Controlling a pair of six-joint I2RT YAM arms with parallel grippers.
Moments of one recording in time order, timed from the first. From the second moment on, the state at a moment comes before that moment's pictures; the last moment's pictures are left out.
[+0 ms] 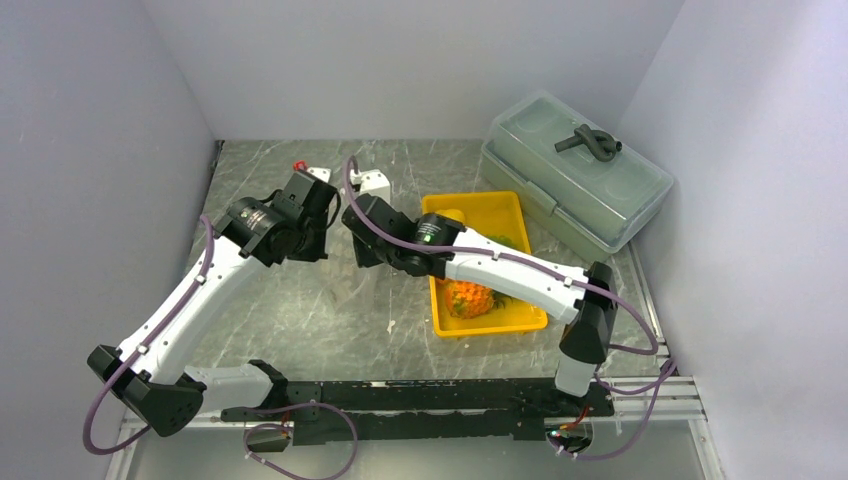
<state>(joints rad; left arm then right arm) -0.60 1.22 1.44 -1.24 -0.35 -0.43 1.14 1.78 1.77 -0.70 0.36 0.63</state>
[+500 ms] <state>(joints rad) -0.60 1.23 1.60 -1.35 -0.47 -0.41 1.07 1.63 1.55 -0.67 0.40 0.66</state>
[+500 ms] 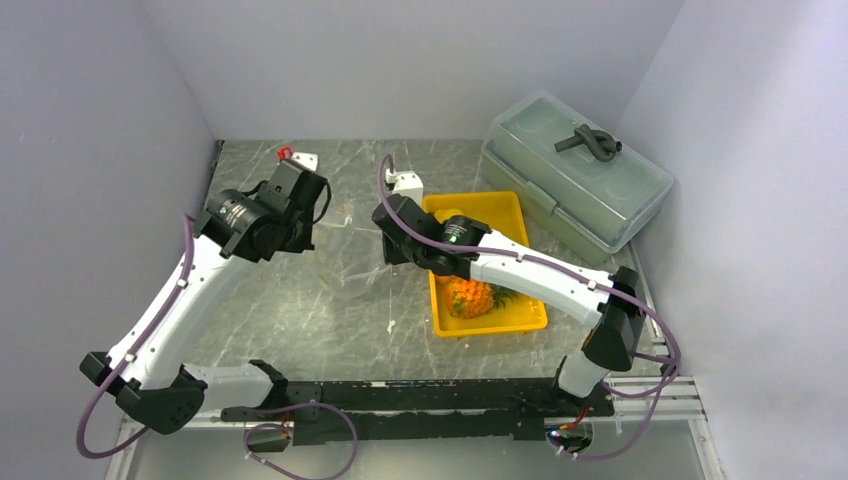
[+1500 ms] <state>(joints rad) -0.61 1.43 1.46 -1.30 -0.47 -0.38 0.94 1.81 1.30 -0.34 0.16 0.79</state>
